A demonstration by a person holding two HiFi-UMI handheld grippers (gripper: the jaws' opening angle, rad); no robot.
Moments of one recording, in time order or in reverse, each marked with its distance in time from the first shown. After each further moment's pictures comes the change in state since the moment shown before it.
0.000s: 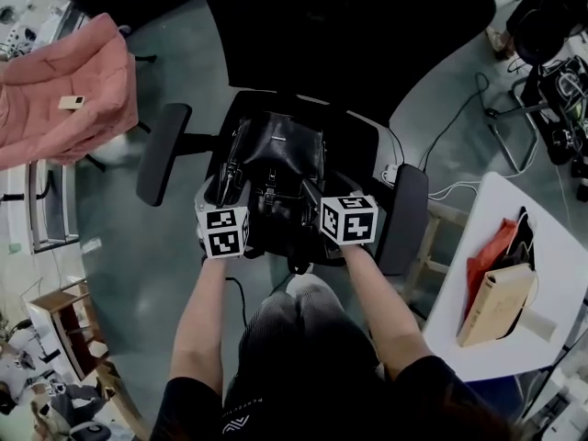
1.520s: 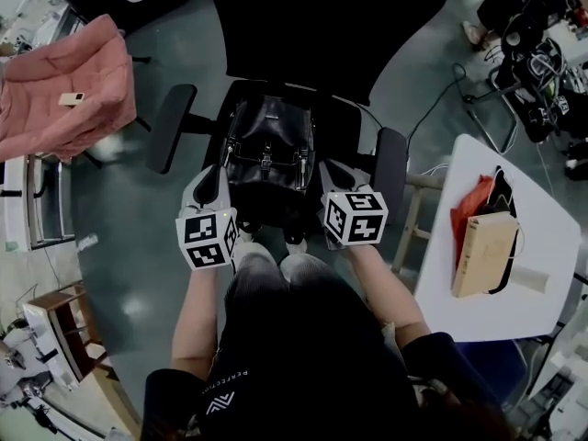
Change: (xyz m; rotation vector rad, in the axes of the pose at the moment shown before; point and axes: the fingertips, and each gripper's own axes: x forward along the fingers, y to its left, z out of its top) left arm -0.148 -0.009 0.059 -0.048 -0.226 -0.053; right arm -0.123 0.048 0.024 -0.057 -0.190 -0.073
